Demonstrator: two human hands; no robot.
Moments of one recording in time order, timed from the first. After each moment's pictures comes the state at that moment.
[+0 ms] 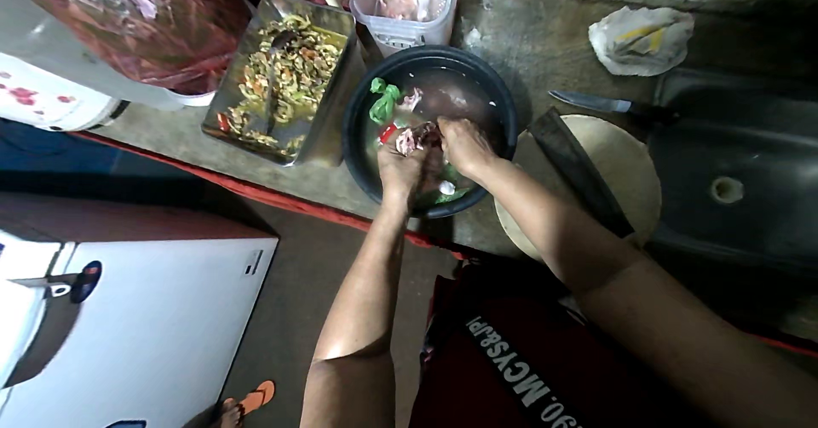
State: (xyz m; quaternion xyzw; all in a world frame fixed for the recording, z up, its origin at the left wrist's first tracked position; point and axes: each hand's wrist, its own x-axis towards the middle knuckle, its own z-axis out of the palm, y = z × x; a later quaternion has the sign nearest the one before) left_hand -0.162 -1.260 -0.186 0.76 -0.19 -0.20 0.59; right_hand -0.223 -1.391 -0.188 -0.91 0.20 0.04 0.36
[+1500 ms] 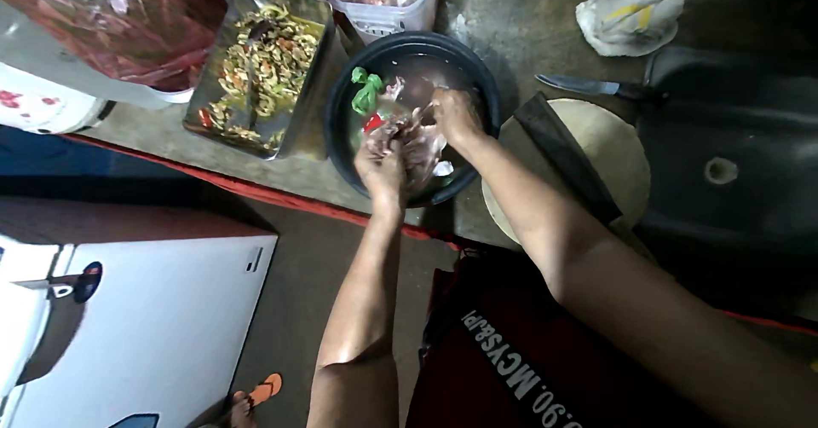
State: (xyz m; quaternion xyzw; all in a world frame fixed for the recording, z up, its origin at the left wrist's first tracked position) left_hand -0.191 -1.254 -0.186 0.75 -0.18 -0.08 0.63; right_hand -0.220 -1.417 -0.207 -0.86 0.29 -0.04 0.41
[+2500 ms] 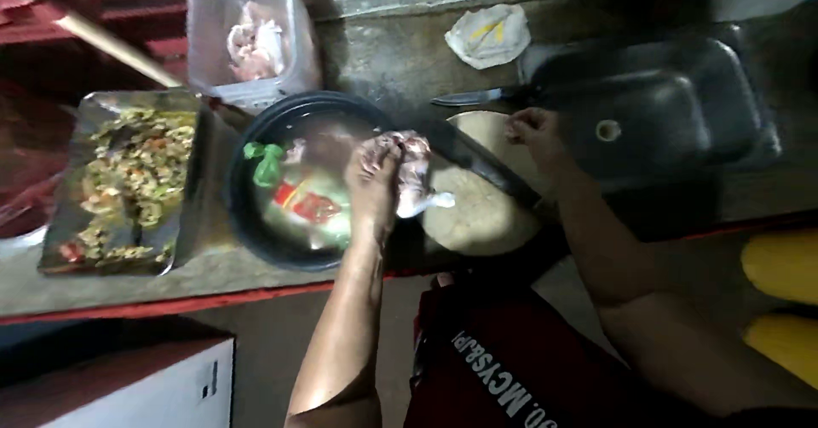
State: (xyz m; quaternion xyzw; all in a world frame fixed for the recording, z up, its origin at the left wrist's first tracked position) left_hand -0.259 -1.340 -0.154 0.63 -0.26 -0.34 0.65; right_hand -0.472 -1.528 -0.231 -0.64 0.45 -0.27 0.55
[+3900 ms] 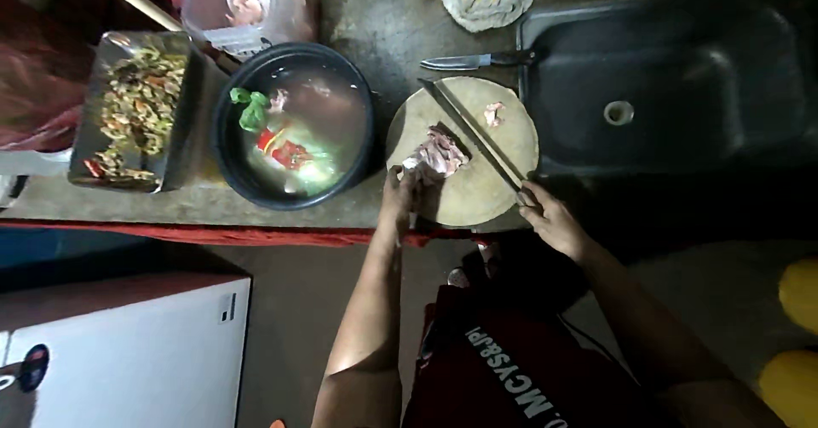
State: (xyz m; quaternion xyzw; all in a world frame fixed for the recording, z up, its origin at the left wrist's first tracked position) left_hand -0.366 -1.305 -0.237 0.75 -0.15 -0.44 0.47; right_hand -0.650 -1.415 -0.262 -0.73 0.44 -0.03 0.52
